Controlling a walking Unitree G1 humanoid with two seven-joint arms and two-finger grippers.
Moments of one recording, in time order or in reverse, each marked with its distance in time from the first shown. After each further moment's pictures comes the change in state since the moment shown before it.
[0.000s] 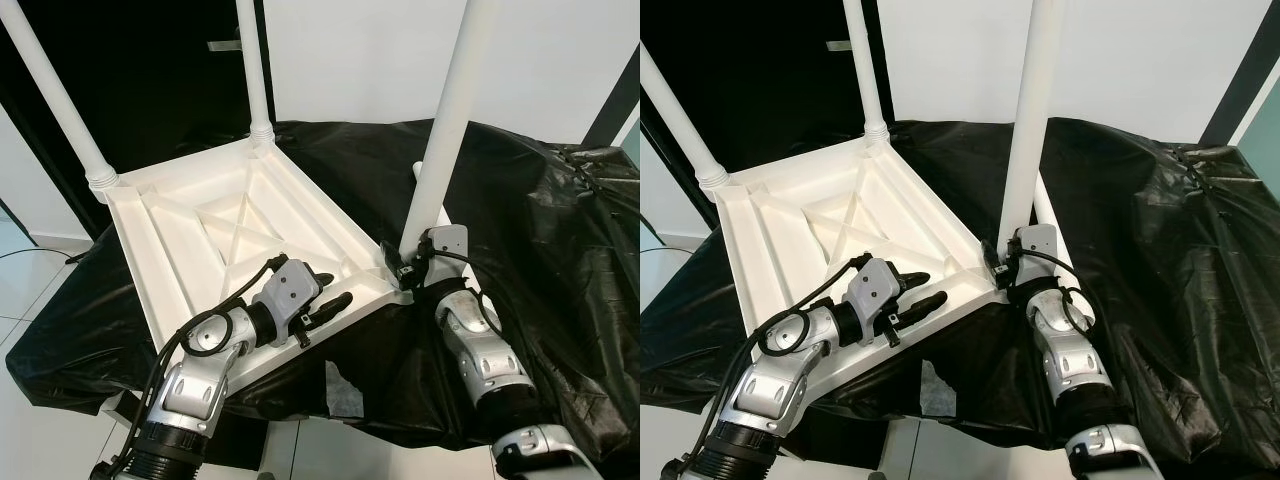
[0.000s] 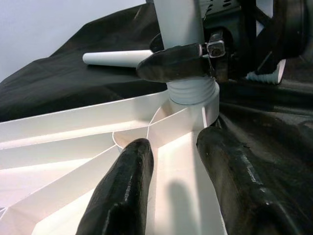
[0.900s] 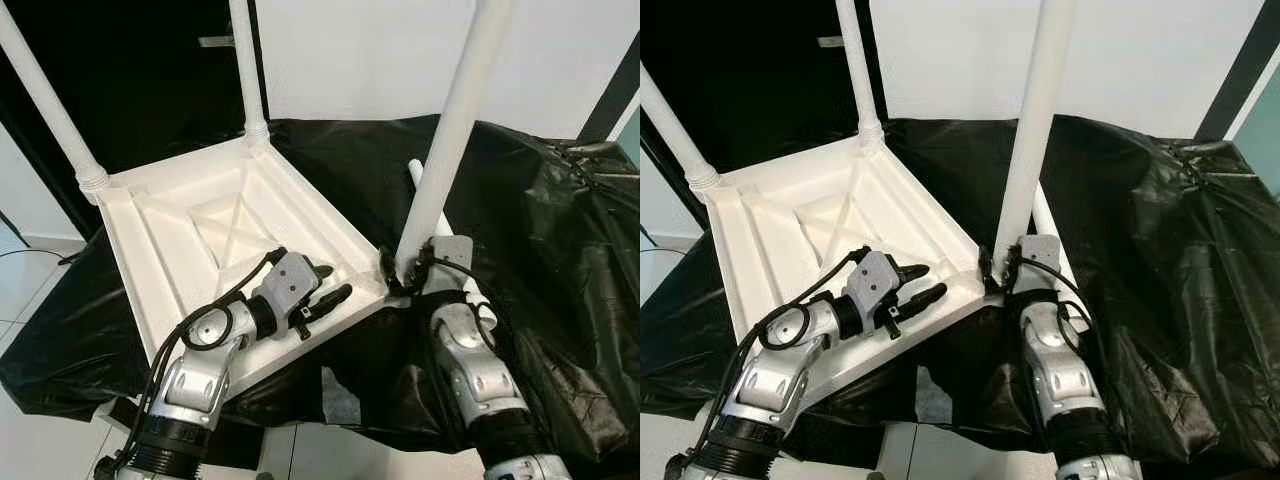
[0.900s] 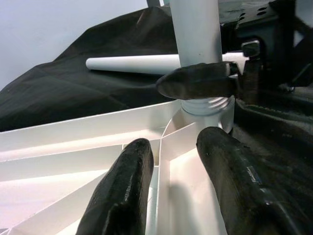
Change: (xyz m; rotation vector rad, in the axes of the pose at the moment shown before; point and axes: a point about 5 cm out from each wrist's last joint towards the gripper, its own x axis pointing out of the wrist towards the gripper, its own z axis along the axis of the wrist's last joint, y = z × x) left arm 0.001 0.007 0.003 0.013 -0.012 0.023; right arm -0.015 0.001 0.001 0.035 0.000 0.000
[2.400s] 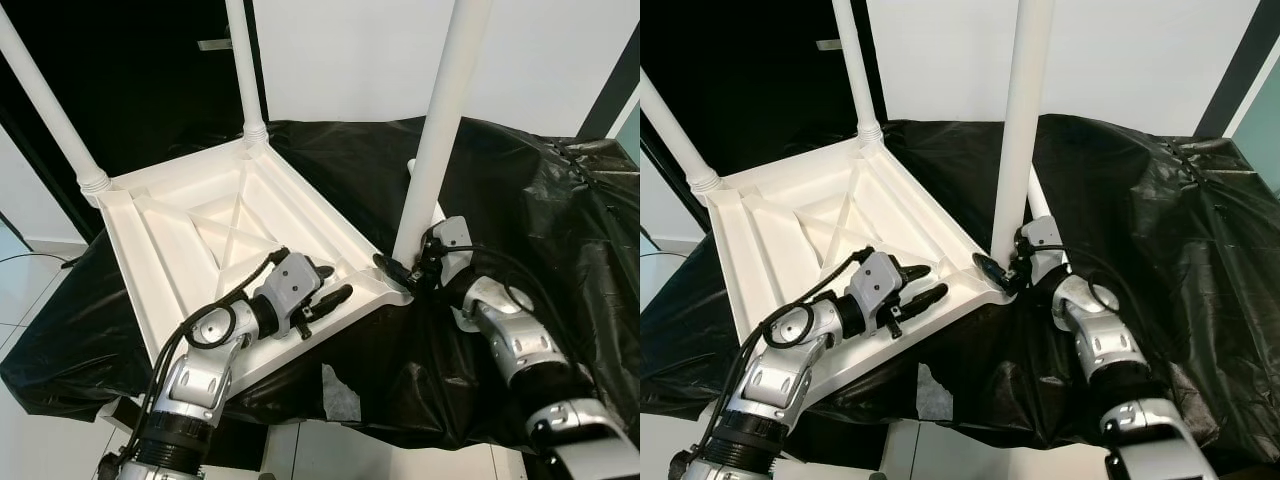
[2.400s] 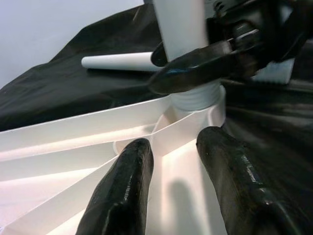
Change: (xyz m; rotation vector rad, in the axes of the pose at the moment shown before) left arm 0.003 -0.002 -0.005 0.006 0.004 -0.007; right arm 0.021 -0.015 0.001 -0.073 0.051 0.307
